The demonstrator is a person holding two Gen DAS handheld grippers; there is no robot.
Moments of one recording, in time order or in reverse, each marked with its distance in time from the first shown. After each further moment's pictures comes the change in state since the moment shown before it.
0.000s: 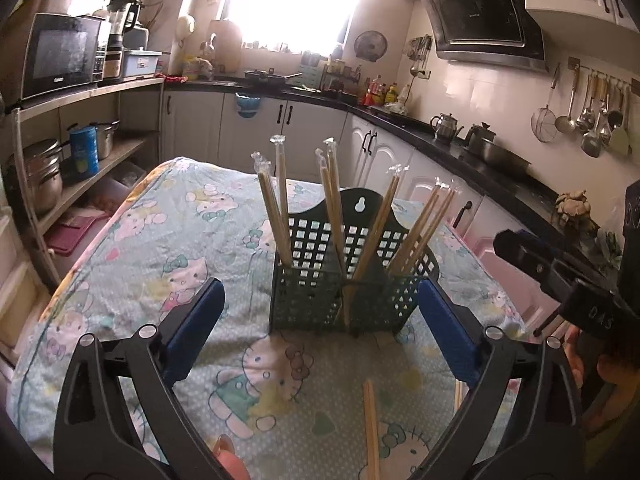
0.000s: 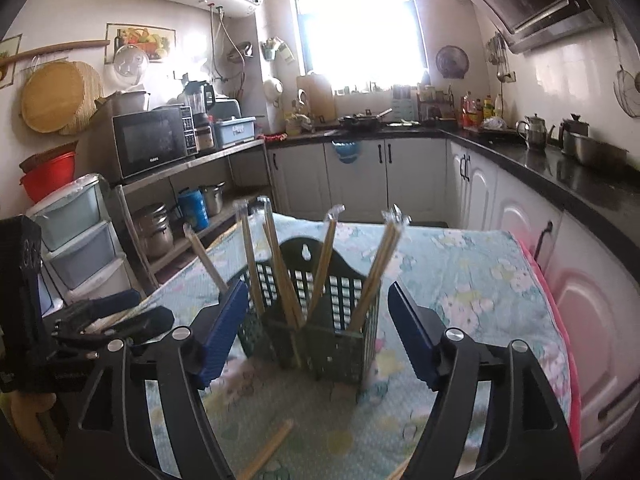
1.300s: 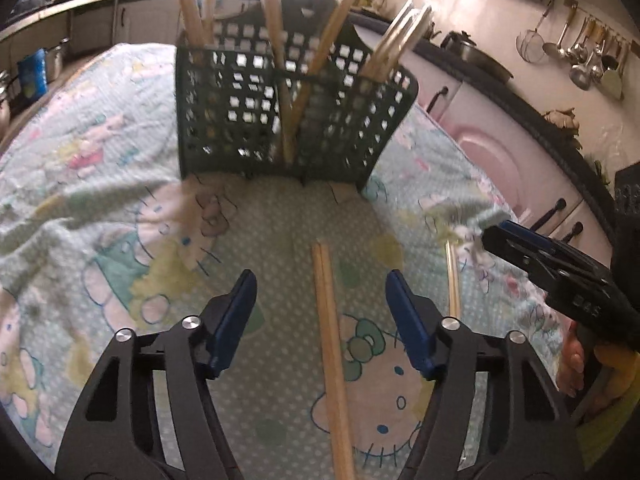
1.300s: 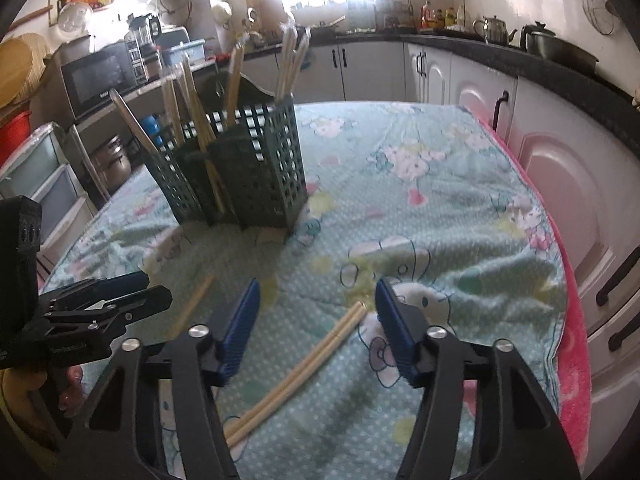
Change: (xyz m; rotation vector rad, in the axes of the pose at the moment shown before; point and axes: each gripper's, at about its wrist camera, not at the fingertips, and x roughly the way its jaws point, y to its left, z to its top) left arm 0.069 -0.029 -0.098 -0.008 0.357 -0.152; right arm 0.008 -0.057 -0.111 0.095 0.327 -0.114
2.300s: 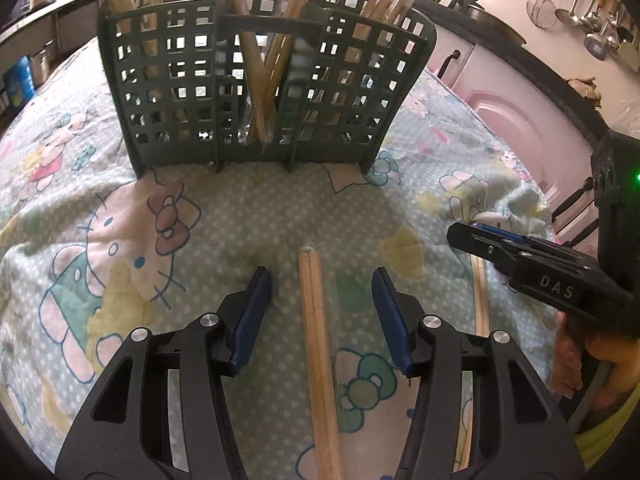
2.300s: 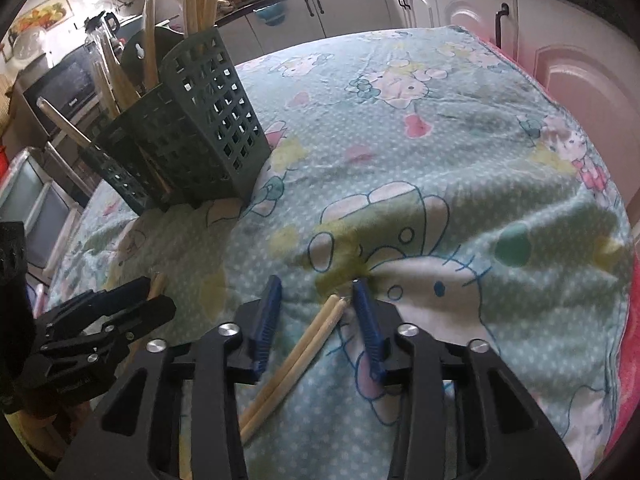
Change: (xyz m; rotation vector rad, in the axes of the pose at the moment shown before) left arm 0.051 -0.015 0.015 0.056 0.097 0.067; right arm 0.073 -0.029 0.001 0.145 0.167 0.043
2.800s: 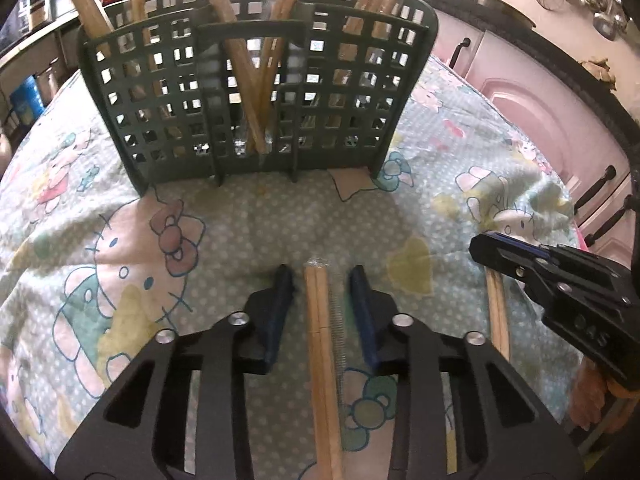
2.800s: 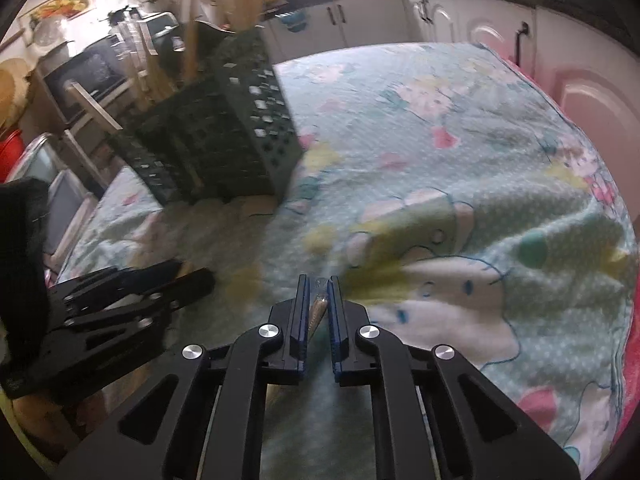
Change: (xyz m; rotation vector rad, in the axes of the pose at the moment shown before) left arm 0.007 -0.008 0.006 0.036 0.013 0.080; right arm -0.012 0.018 -0.008 -0.063 -0.041 0.062
